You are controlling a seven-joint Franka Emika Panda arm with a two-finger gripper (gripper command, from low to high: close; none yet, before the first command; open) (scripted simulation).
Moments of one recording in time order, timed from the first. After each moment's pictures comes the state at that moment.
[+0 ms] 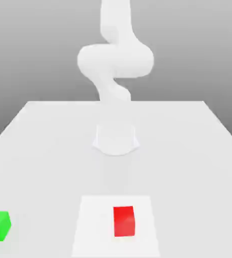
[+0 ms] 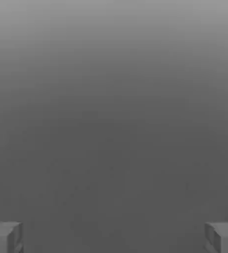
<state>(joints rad) 0.00 -0.71 0.00 -2.34 0.00 2.35 0.80</state>
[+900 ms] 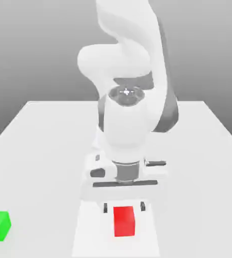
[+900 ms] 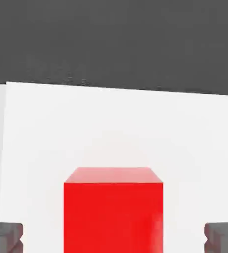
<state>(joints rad) 0.03 0.28 0.01 -2.63 -0.01 2.91 0.78</state>
